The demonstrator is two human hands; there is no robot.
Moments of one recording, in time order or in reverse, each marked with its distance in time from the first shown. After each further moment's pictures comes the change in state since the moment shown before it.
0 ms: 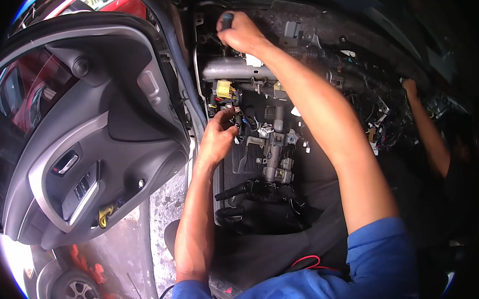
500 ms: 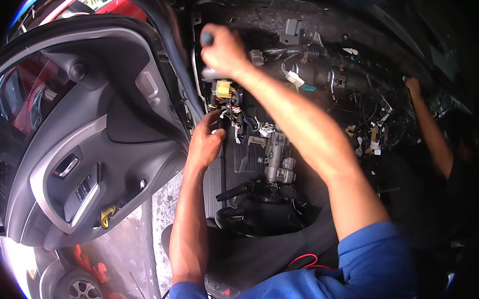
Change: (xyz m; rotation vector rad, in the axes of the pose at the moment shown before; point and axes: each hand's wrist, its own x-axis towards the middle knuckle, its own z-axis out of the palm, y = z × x) left_hand -0.007 -0.013 -0.025 0.141 0.071 -0.037; right_hand -0.031 -0.016 0.057 -0.172 0.344 -0.127
